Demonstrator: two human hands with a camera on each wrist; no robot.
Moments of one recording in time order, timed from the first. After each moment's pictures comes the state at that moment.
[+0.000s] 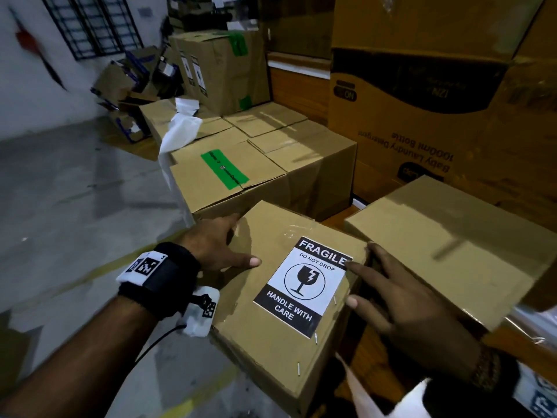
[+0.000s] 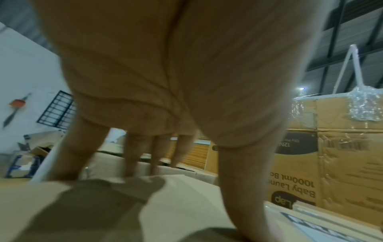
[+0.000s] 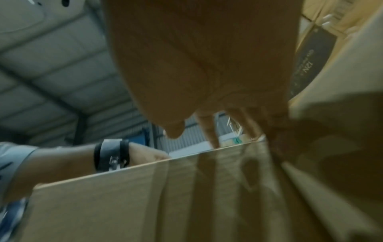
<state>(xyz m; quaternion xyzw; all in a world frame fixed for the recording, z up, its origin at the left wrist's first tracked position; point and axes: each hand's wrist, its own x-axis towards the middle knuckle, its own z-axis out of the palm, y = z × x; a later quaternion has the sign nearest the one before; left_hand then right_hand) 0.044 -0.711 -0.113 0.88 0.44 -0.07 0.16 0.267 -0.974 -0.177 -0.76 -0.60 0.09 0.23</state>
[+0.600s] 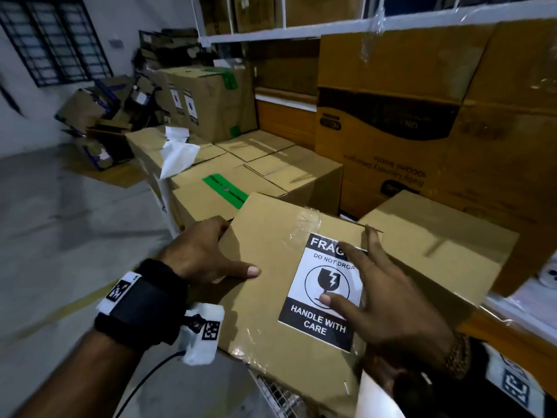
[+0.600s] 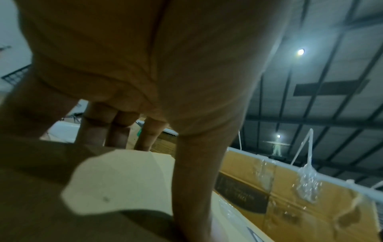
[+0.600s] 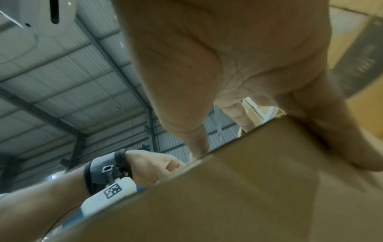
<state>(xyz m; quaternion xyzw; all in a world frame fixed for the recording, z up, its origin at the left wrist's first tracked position) -0.023 -0.725 -0.056 0.87 0.41 0.06 0.26 0.162 -0.962 -0.102 -0.83 -0.50 0.09 0.23</state>
